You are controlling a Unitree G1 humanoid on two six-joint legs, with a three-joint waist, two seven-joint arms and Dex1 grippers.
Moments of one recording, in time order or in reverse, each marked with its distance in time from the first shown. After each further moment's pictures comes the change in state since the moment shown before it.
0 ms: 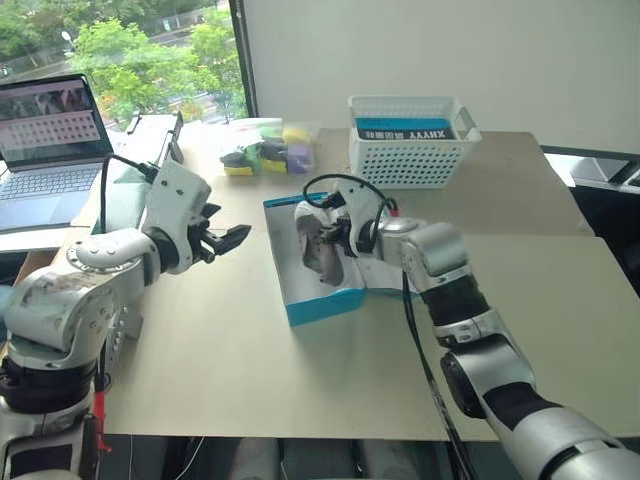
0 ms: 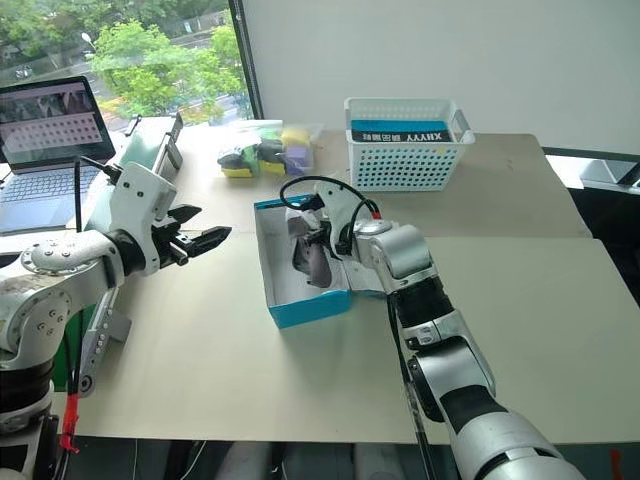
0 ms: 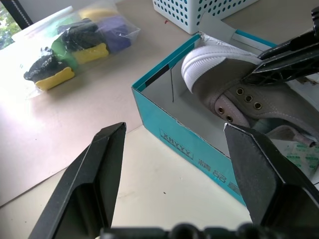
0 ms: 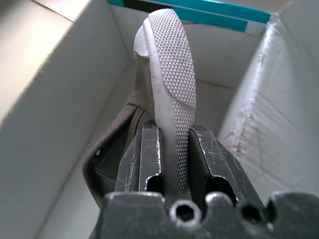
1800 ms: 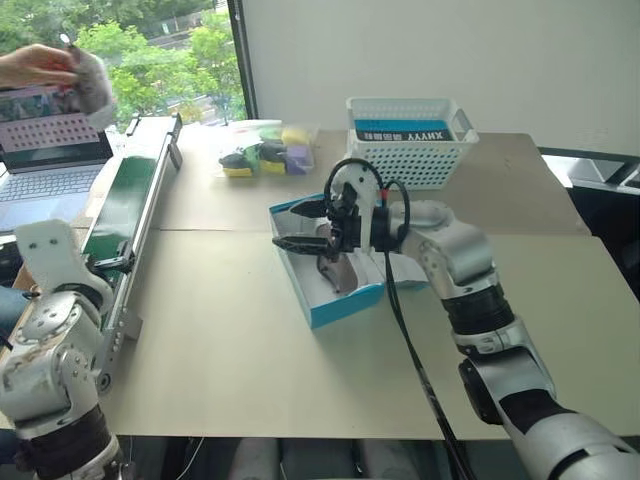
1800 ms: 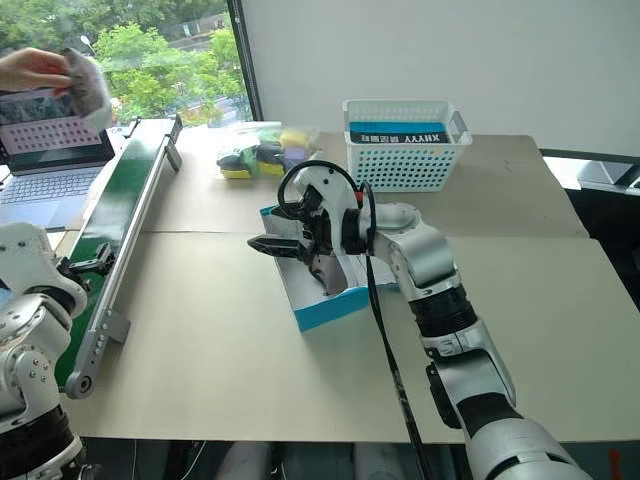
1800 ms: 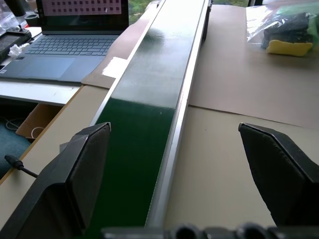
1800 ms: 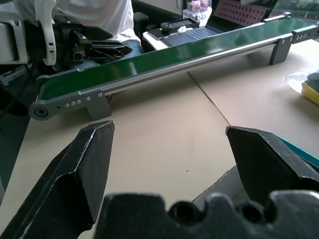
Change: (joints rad) left arm 0.313 -0.370 0.496 0.002 0.278 -0.091 0.346; right arm 0.044 -0.045 -0.007 -0.181 0.115 -0.334 0.612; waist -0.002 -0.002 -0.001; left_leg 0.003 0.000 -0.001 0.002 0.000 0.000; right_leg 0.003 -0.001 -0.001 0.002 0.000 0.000
